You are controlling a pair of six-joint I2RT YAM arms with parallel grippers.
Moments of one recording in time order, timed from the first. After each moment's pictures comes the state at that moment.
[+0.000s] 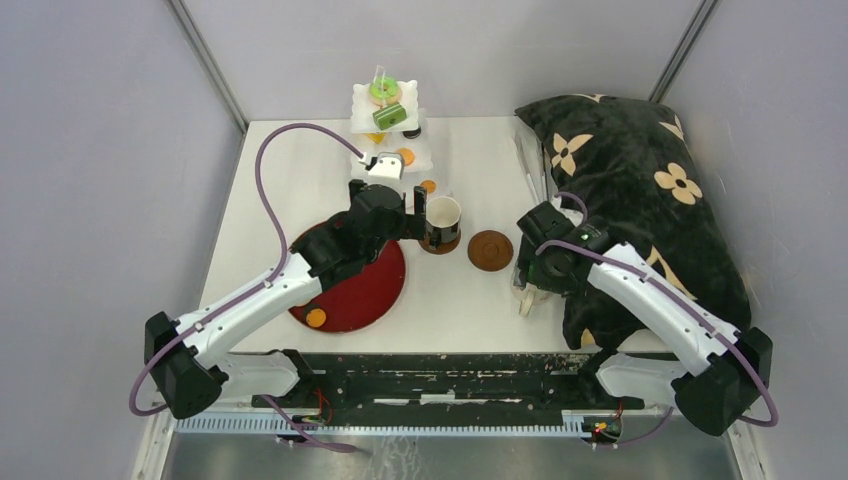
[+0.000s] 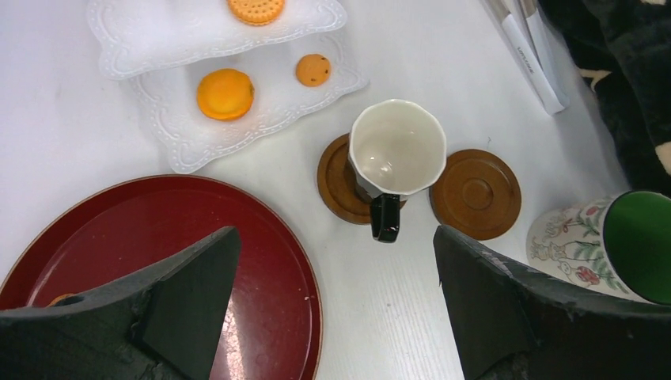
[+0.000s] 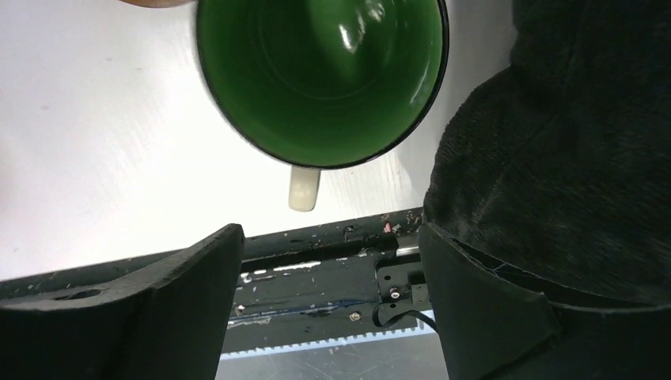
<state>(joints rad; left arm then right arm) -0.84 1.21 1.10 -0.38 -0.50 -0.38 0.61 1.19 1.13 -1.23 0.27 0.80</state>
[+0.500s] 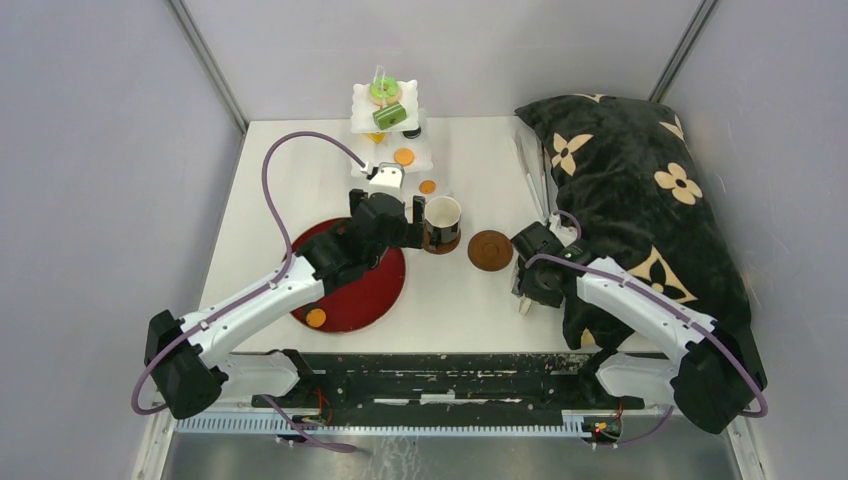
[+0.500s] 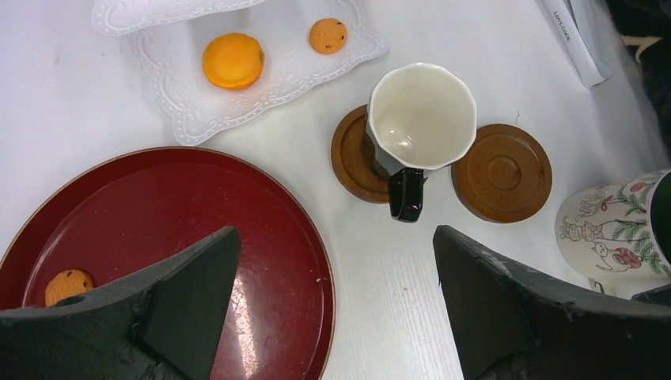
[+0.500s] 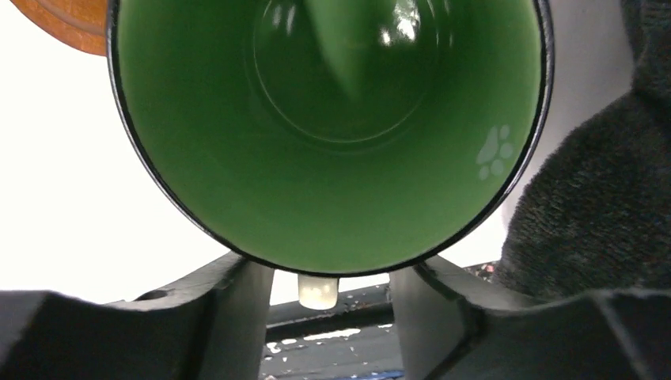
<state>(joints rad) -0.84 1.21 1.04 -0.39 -0.52 -0.40 0.61 1.20 0.82 -0.90 0.27 0.94</state>
